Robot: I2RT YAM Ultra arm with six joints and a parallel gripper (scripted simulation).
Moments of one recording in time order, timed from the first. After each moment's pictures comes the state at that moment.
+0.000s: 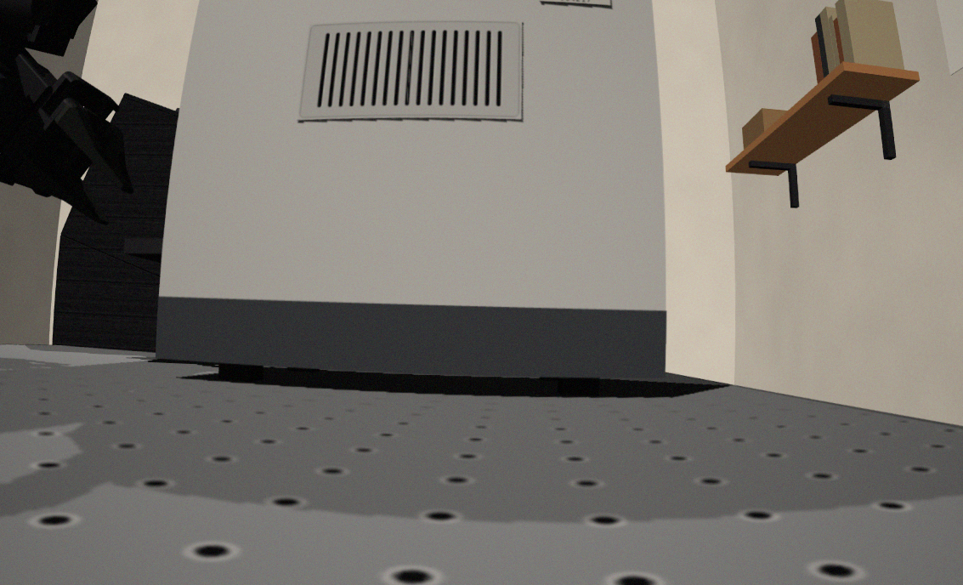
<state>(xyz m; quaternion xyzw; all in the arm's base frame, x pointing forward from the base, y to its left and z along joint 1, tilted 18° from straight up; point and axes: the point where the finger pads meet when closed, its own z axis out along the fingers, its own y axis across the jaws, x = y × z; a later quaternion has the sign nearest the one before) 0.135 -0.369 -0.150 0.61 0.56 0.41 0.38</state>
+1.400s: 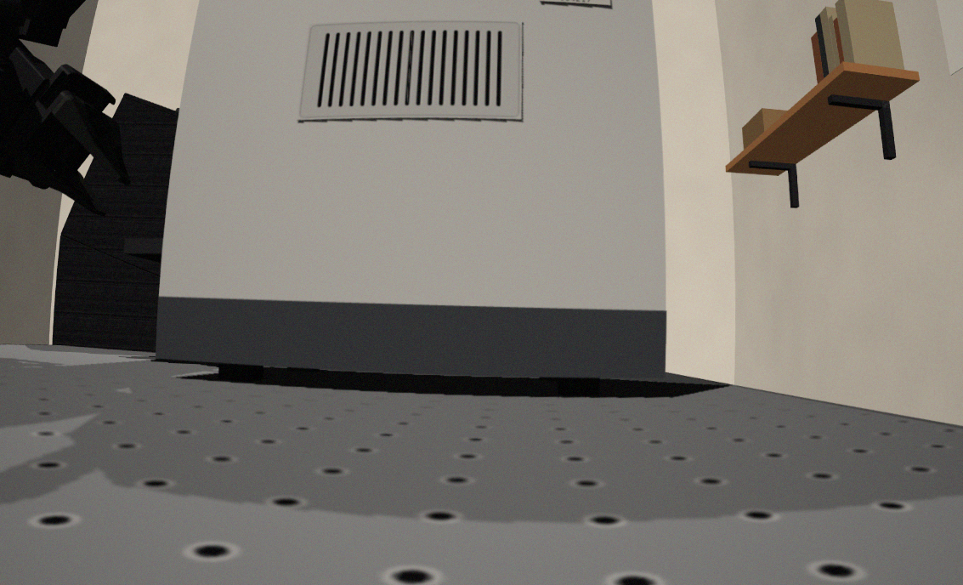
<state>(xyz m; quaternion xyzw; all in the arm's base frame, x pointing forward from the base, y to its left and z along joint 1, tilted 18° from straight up) 0.128 -0.366 -0.145 0.61 0.56 0.41 0.38</state>
